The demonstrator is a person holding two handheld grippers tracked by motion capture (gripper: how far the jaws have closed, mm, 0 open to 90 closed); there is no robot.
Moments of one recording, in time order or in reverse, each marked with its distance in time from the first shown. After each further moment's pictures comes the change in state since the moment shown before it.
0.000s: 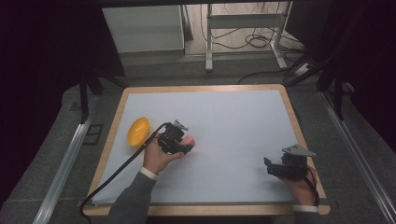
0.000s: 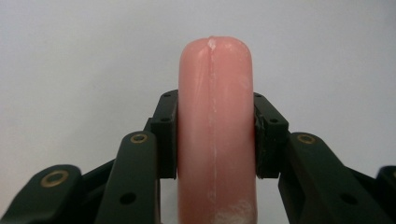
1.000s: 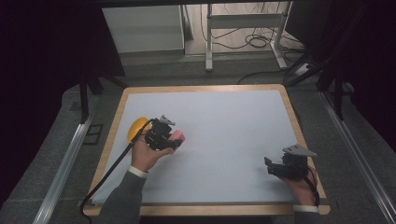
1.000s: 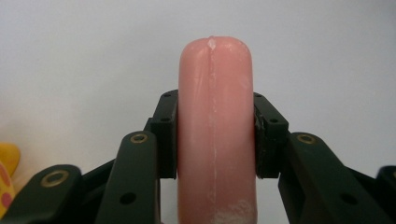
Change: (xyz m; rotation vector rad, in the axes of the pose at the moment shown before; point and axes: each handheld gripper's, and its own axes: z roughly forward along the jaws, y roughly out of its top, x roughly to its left) left arm 0.023 -0.011 -0.028 -0.041 0.039 -0.044; right arm -0.001 0.000 -0.001 0.000 -0.001 0.008
